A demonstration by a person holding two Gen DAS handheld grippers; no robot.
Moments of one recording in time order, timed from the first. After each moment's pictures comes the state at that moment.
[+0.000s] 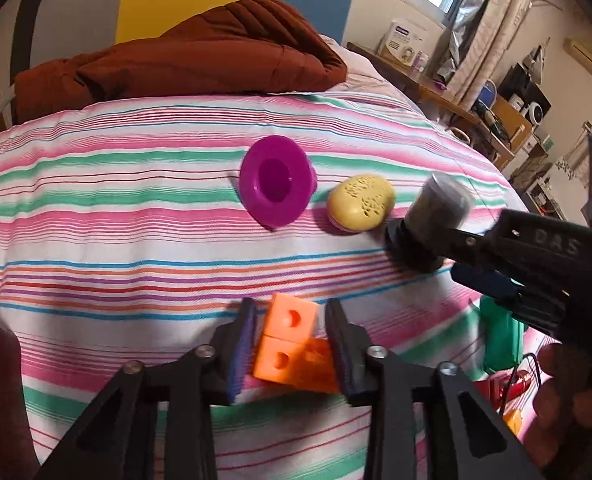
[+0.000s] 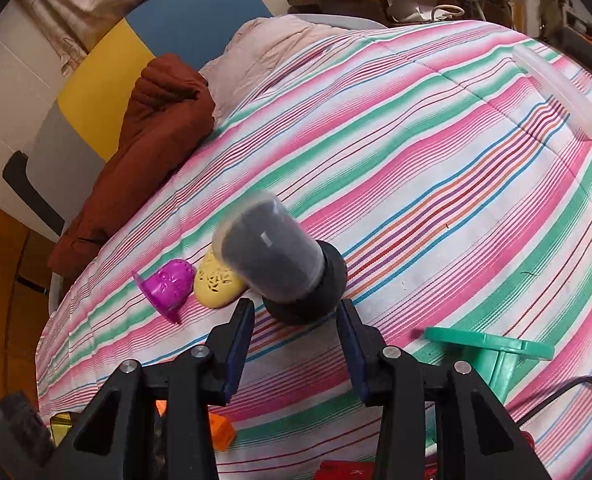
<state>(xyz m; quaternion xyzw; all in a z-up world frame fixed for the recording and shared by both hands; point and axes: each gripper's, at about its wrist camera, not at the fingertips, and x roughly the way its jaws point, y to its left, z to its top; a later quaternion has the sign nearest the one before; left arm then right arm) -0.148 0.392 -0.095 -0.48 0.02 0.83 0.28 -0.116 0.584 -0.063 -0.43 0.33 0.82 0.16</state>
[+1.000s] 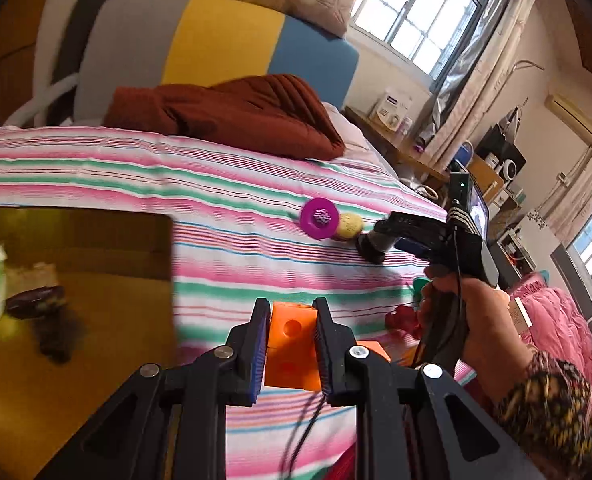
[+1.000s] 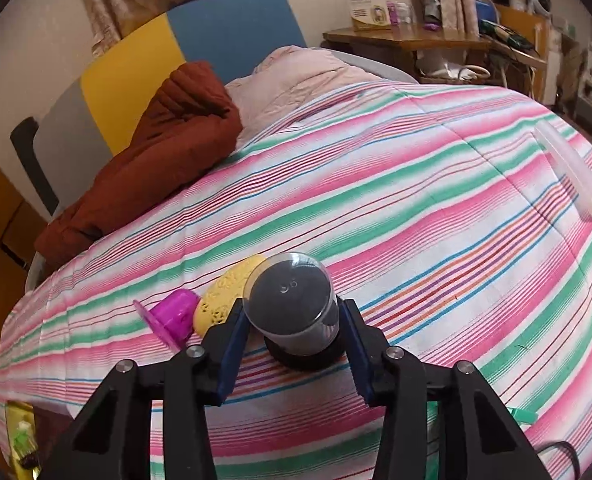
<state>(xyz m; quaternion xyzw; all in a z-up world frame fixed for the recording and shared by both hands) -0.056 0.232 -0.009 -0.42 -0.08 0.86 0.29 -0.140 0.570 -0.049 -0.40 0.23 0.87 0.16</state>
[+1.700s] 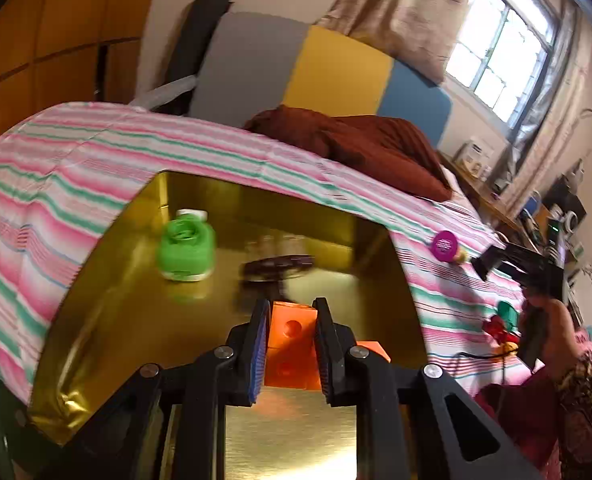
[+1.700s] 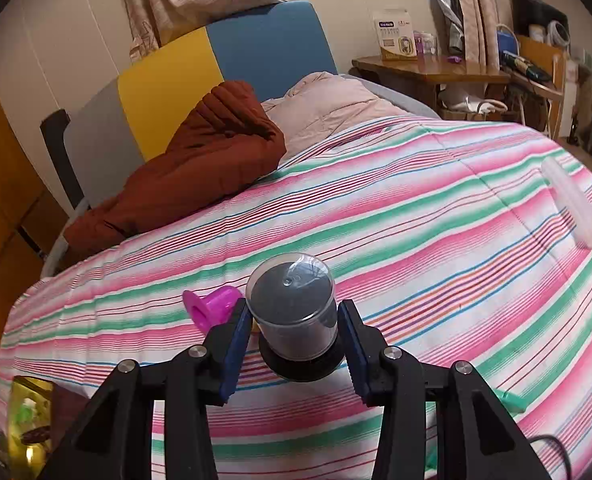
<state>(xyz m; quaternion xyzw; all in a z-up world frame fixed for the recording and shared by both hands) -0.041 0.066 -0.022 -0.40 -0.11 0.90 0.14 -0.117 0.545 -0.022 -0.36 0.20 0.90 0.13</state>
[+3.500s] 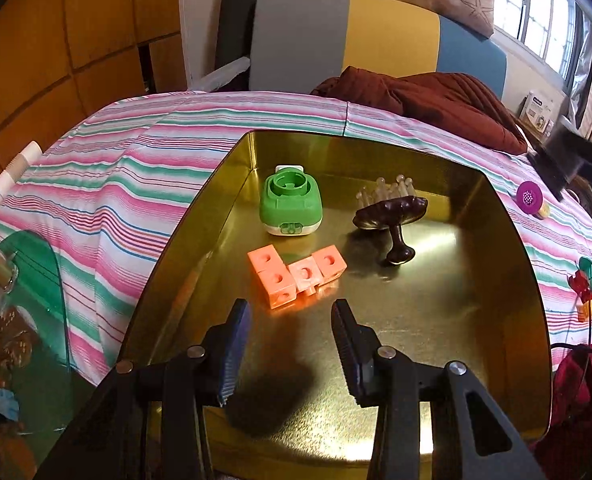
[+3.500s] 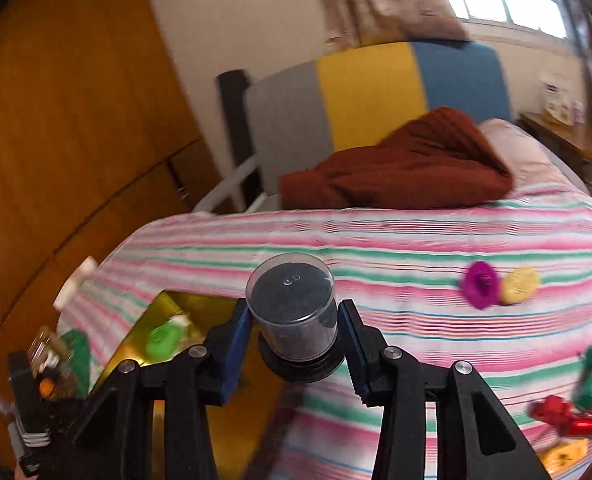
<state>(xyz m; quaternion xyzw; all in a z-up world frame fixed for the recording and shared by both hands) -0.030 0.042 -0.049 -0.44 -0.01 0.90 0.03 -0.068 0.323 0.041 -0.31 0.11 0.93 -0.14</state>
